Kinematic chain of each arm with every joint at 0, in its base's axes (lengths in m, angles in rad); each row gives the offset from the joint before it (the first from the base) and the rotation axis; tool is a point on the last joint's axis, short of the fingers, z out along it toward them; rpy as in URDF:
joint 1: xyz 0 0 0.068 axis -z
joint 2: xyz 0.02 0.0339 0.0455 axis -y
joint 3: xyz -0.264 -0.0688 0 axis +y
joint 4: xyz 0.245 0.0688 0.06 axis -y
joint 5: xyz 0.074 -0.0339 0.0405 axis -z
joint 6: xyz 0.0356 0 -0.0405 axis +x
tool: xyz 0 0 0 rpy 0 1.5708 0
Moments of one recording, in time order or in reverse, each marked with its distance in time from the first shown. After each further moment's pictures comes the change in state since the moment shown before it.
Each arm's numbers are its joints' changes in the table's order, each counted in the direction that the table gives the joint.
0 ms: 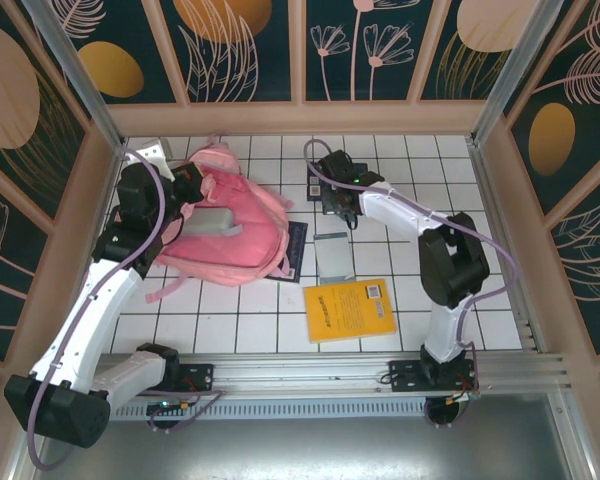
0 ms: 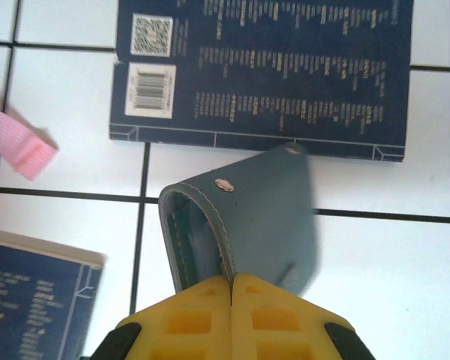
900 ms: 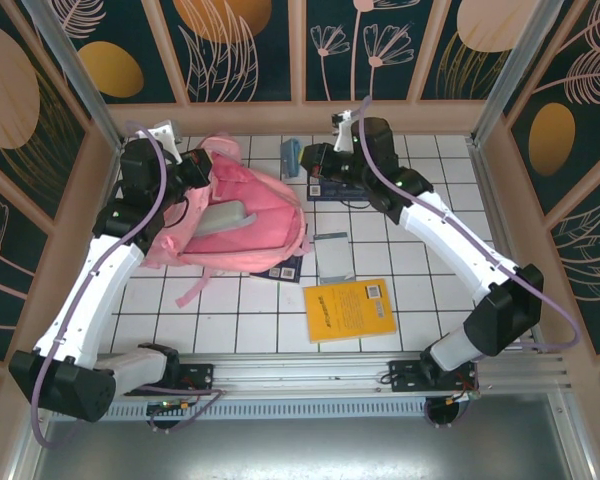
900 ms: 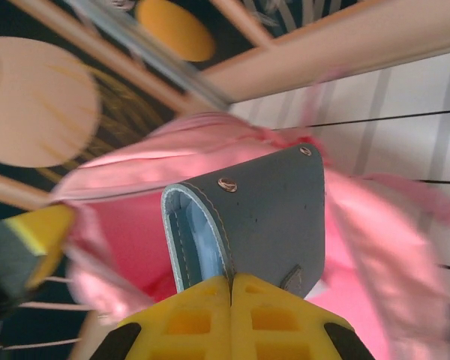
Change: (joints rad) left arm 0.000 -0.131 -0.184 -0.099 0.113 0.002; right arm -0.035 0.354 0.017 0.368 -0.592 0.369
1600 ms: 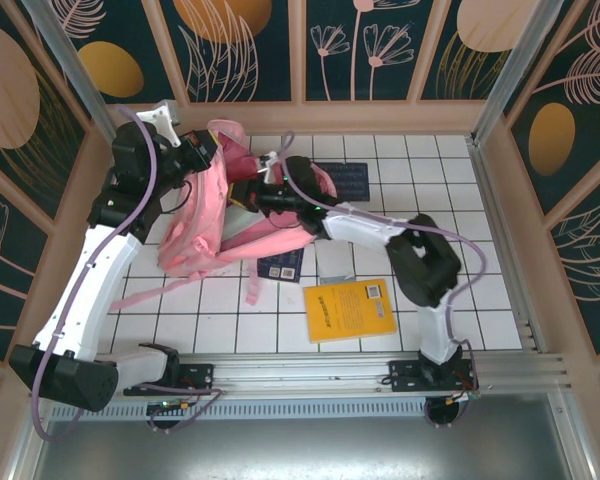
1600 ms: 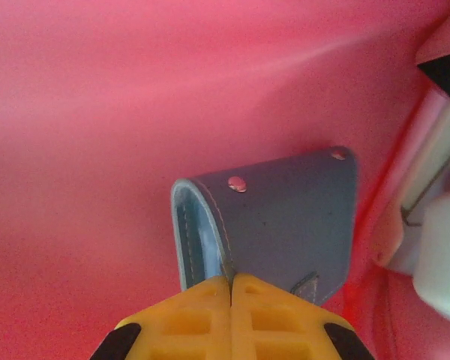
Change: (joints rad) left arm 0.000 -0.050 -0.132 0.015 0.116 -0.097; right arm -0.192 -0.532 -0.042 0.637 -0.249 0.483
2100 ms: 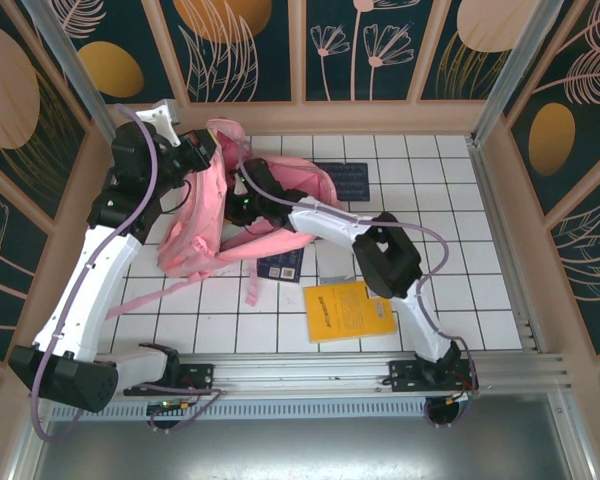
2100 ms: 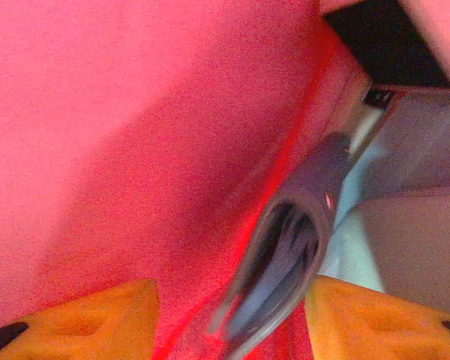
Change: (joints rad) left arm 0.001 0.005 0.000 0.002 -0.031 0.024; right arm -0.068 -0.178 -0.333 -0.486 0.137 -0.243
